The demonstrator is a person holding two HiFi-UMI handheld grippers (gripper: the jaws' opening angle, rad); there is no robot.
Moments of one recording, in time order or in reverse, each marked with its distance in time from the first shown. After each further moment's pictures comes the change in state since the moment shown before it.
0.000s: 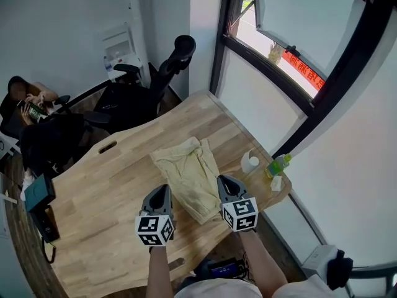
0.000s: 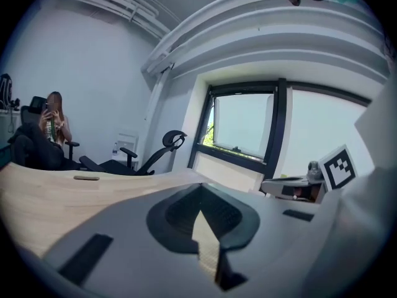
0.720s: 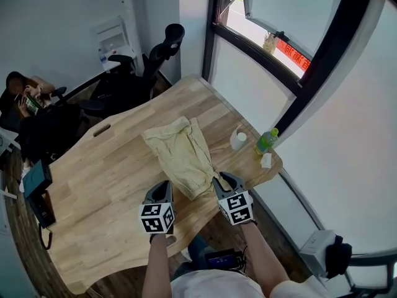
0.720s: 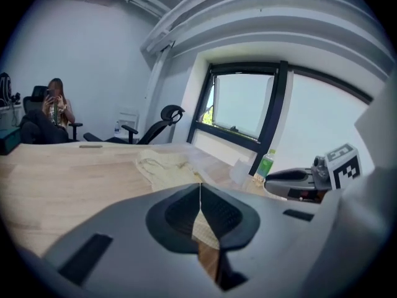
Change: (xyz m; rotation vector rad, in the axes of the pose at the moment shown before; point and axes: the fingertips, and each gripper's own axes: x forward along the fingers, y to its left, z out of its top) left arm -0.028 -0.040 -0.082 -0.027 0.198 0.001; right arm -0.060 0.006 -0.082 -0.162 0.137 0.022
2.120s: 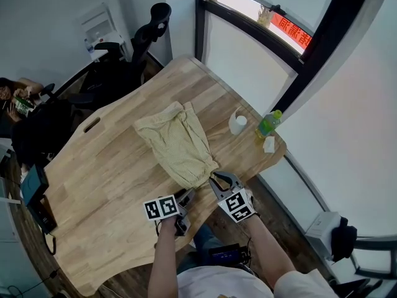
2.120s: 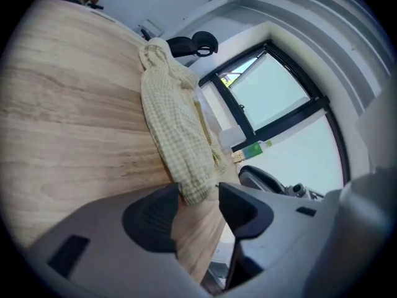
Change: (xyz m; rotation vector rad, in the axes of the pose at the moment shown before) left arm 0.043 -0.053 -0.133 -0.606 0.414 -0.310; right arm 0.019 0.032 -0.065 -0.088 0.038 0.145
